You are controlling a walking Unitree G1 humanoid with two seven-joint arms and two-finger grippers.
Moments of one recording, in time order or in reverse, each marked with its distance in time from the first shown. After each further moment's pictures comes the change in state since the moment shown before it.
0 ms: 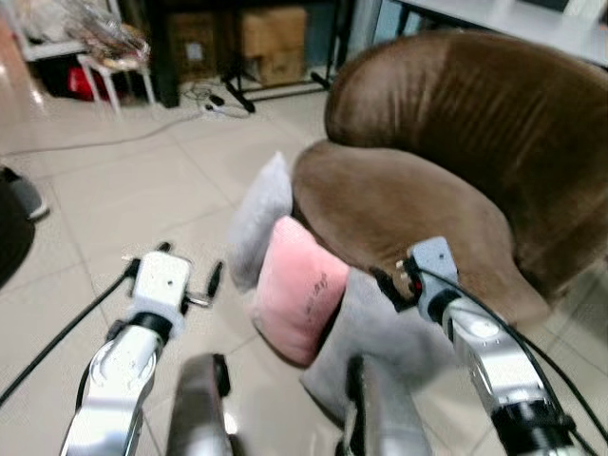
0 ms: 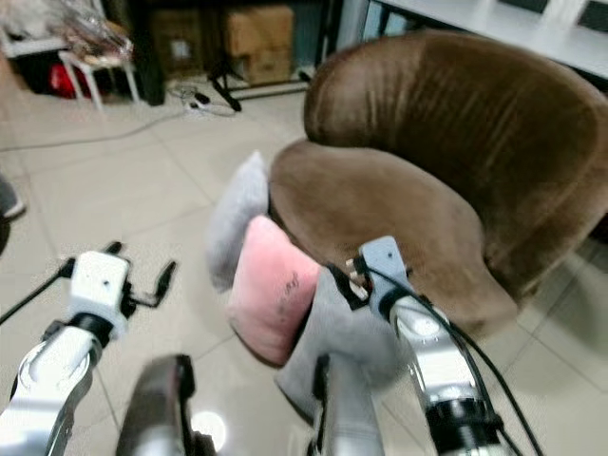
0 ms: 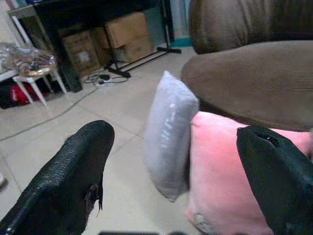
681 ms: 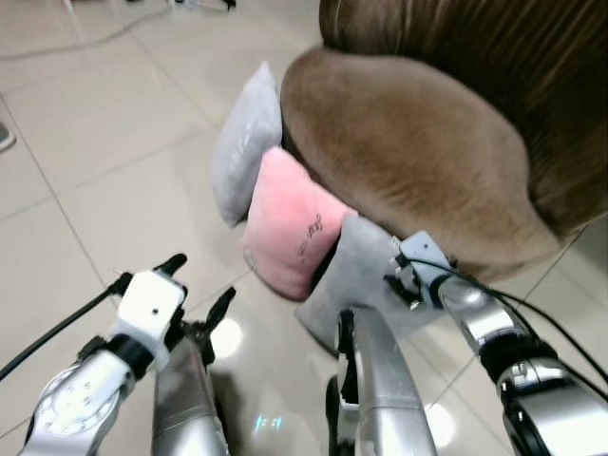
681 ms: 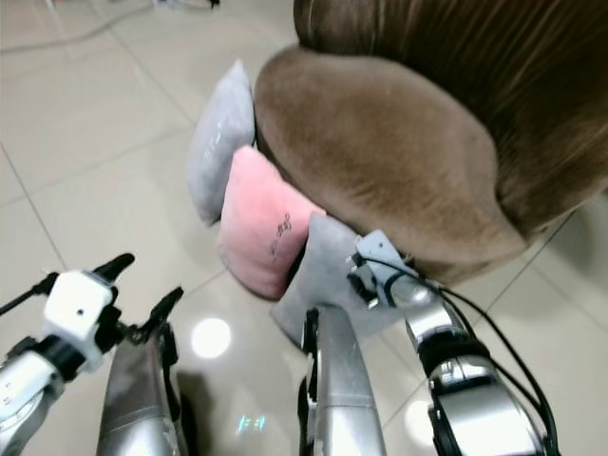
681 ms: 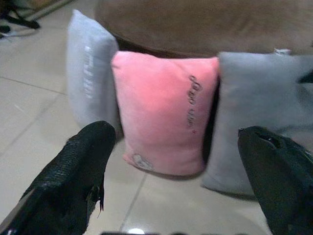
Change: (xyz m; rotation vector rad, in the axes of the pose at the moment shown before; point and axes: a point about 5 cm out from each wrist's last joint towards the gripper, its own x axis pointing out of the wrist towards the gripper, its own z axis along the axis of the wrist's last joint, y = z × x) left arm -0.048 0.000 0.025 0.057 -0.001 -0.238; right arm 0.036 -0.027 -0.011 -0.197 0.241 -0.061
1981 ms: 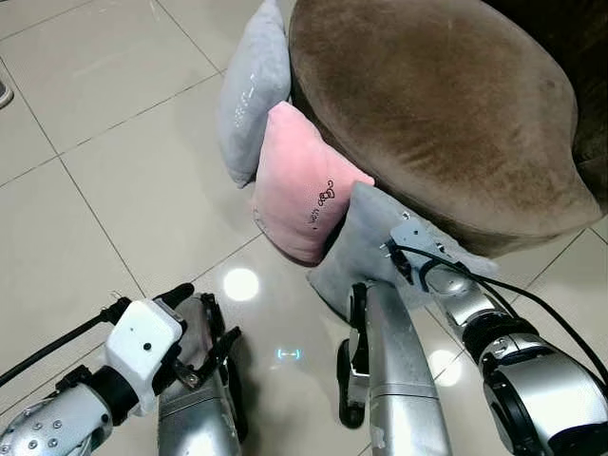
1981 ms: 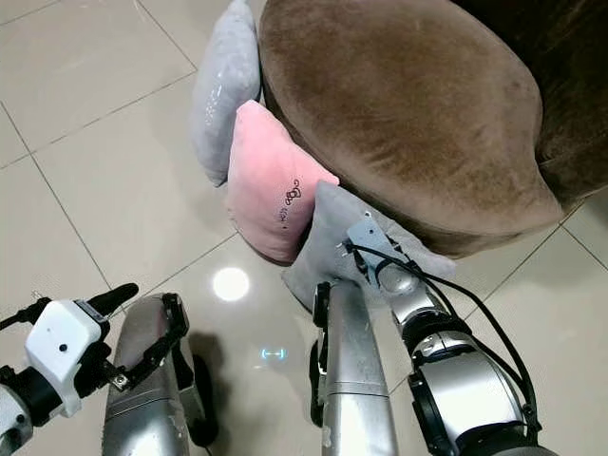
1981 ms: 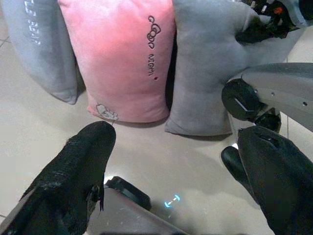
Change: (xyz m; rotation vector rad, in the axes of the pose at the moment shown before) left arm -0.031 -0.017 0.010 -0.004 0.100 -0.140; right arm 0.009 0.007 0.021 -0.039 -0.060 -0.105
